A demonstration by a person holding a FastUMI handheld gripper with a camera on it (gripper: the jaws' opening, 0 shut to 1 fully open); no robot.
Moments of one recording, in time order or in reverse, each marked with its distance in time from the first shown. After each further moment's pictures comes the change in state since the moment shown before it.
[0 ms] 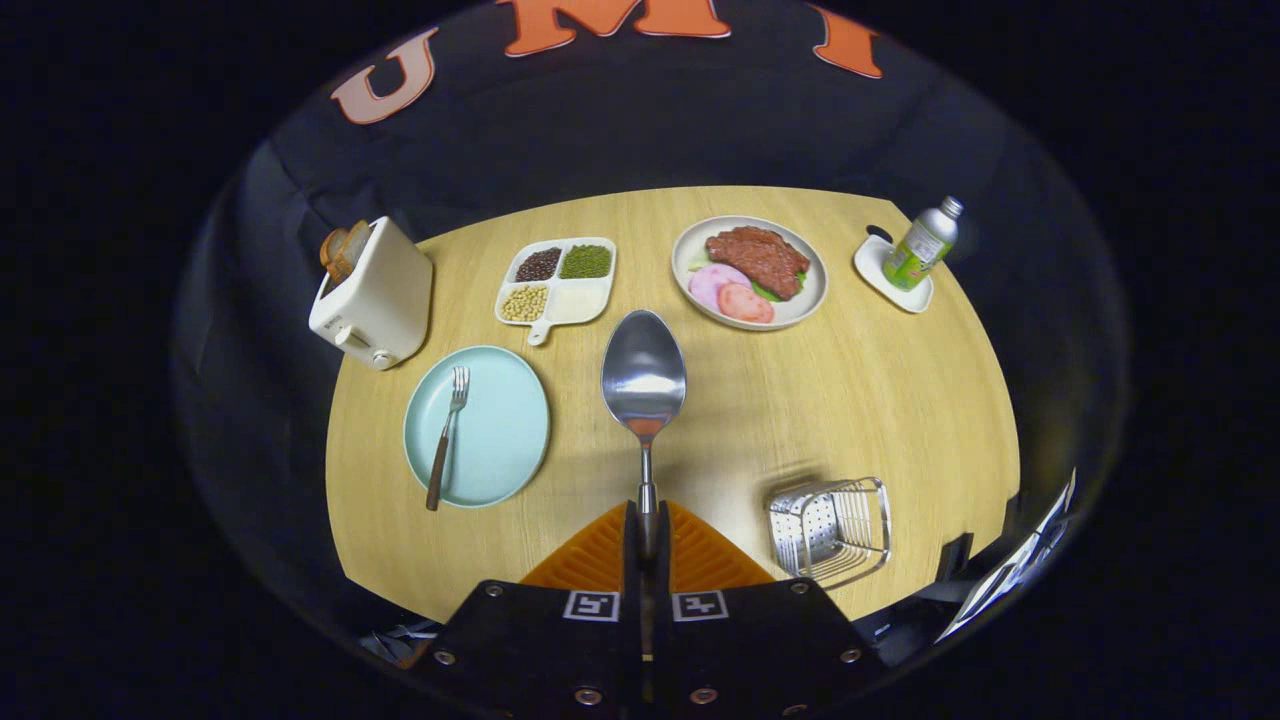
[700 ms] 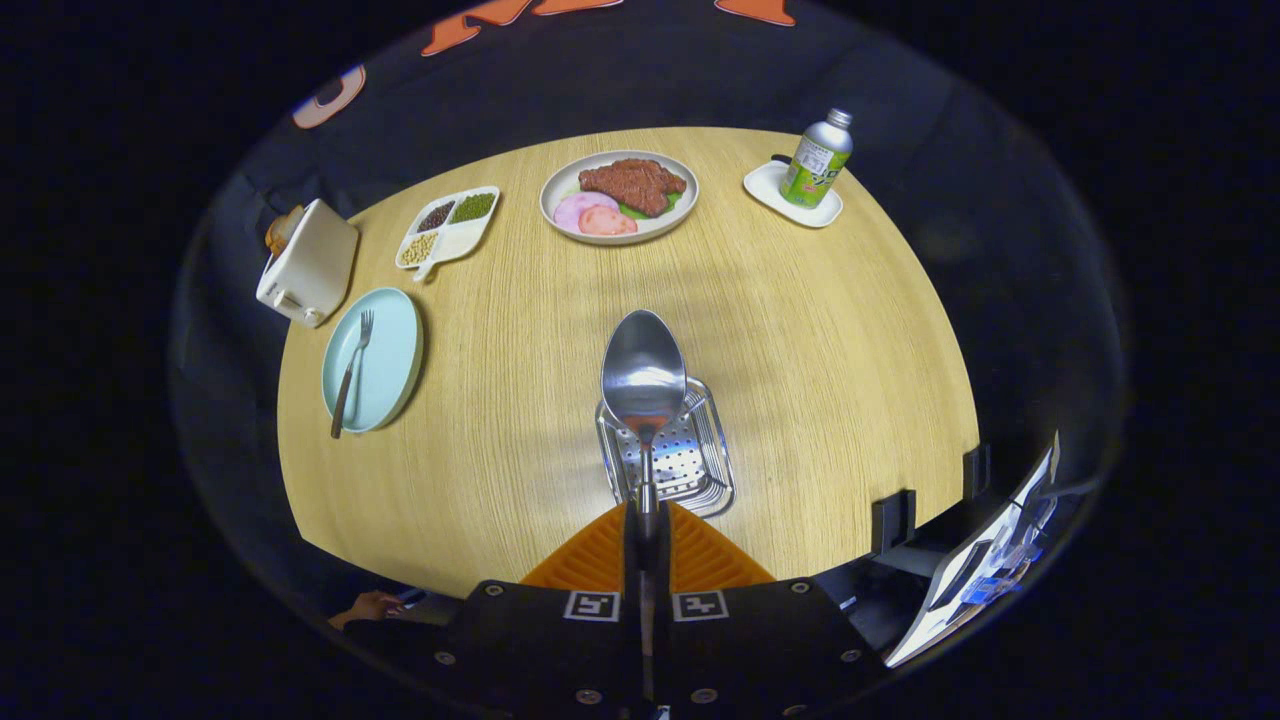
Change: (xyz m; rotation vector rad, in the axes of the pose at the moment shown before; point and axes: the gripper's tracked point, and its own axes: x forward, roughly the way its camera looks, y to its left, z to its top) arm -0.002 -0.123 -0.077 -0.007 0.161 -0.074
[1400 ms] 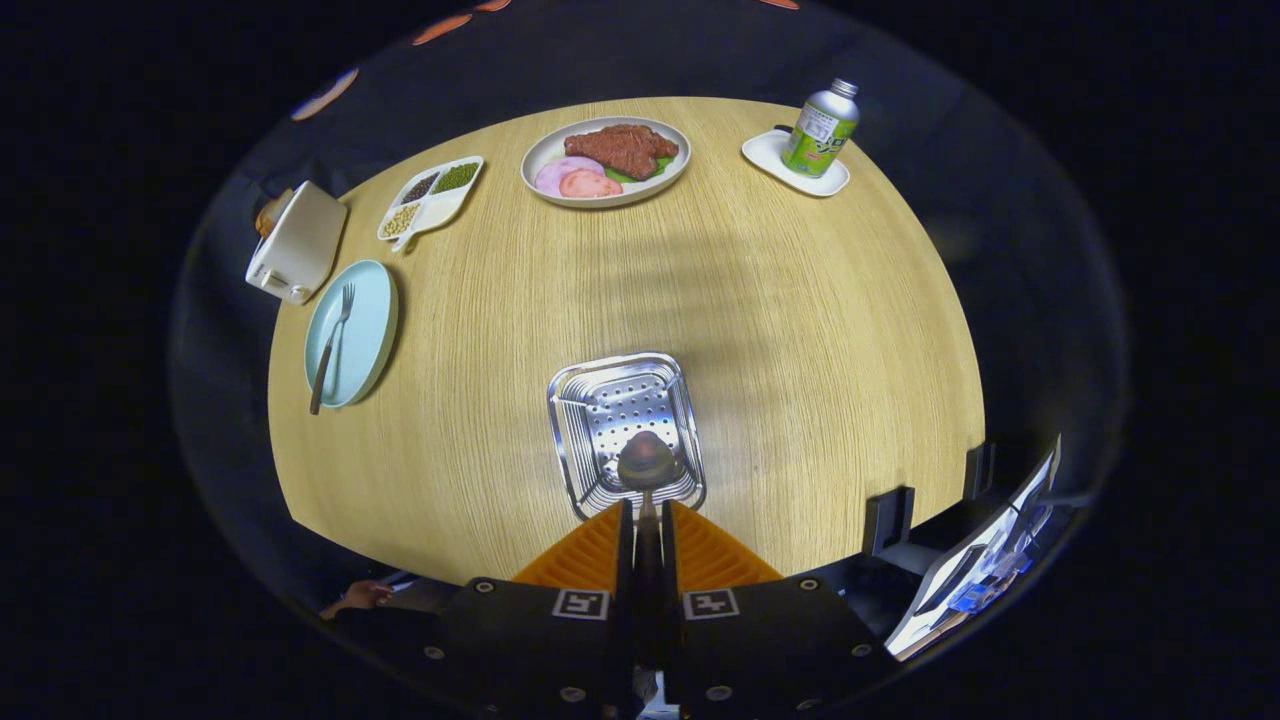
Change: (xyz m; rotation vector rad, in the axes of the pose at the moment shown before) arm 0.015 -0.018 0.005 -0.001 0.055 0.021
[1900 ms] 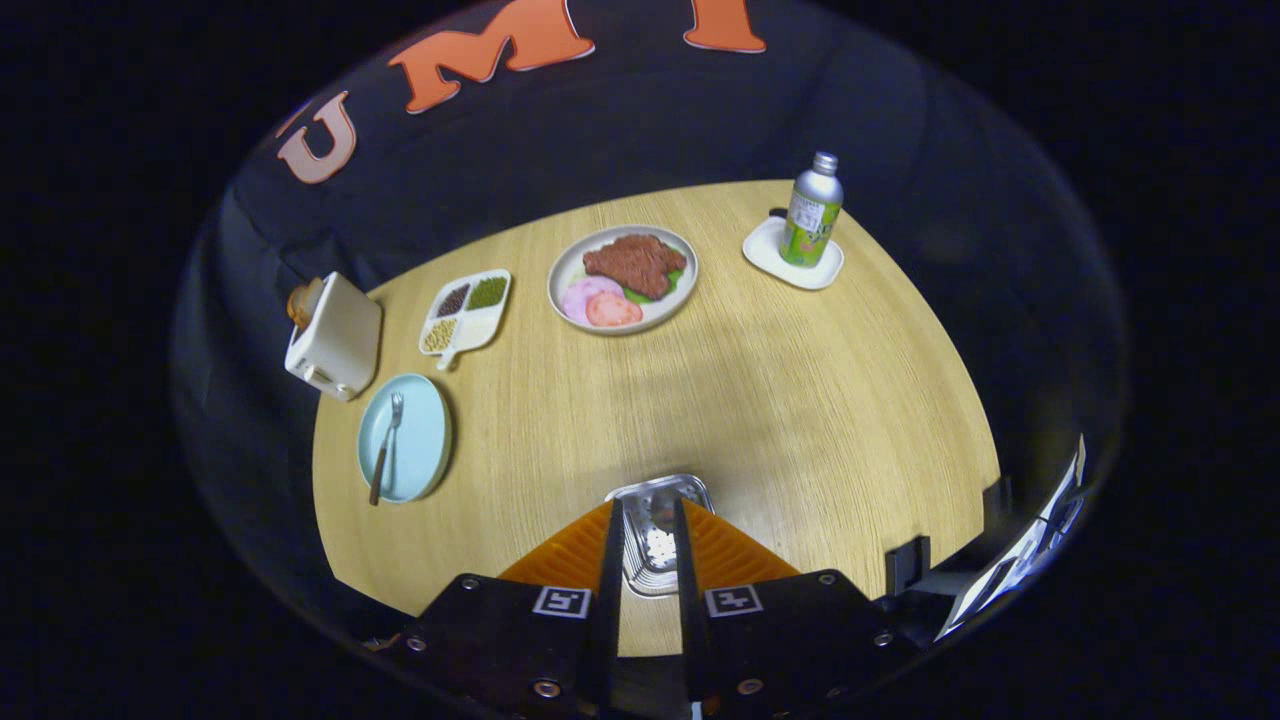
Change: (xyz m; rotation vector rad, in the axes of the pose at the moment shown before) arm -0.045 0.027 0.081 0.077 -0.343 0.119
